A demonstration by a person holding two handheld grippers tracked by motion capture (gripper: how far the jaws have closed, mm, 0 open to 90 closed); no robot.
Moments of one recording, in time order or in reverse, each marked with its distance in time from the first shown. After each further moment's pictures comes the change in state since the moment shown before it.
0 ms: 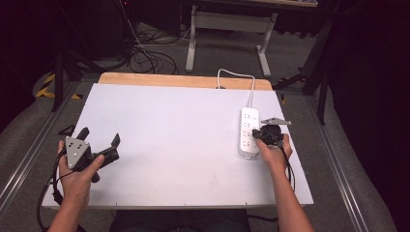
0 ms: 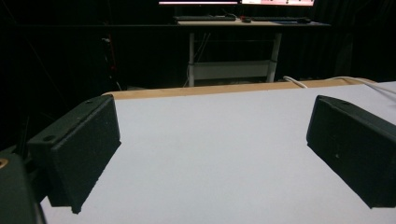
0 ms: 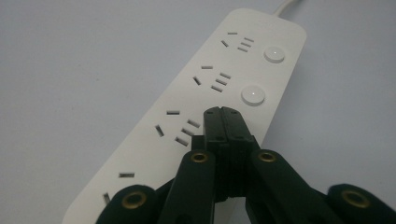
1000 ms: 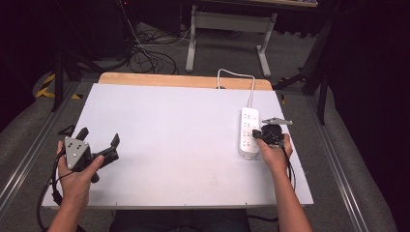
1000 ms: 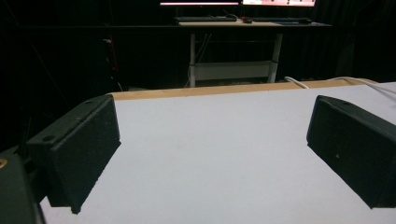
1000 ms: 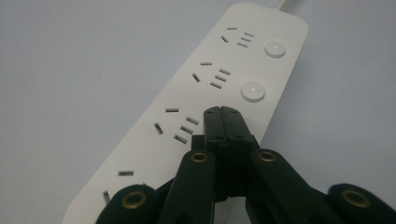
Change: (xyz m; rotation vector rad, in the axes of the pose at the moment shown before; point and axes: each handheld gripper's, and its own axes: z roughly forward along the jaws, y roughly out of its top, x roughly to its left) left arm 0.001 0.000 -0.002 -0.001 0.005 -0.001; right arm -0.004 0.000 0.001 0.019 0.021 0.026
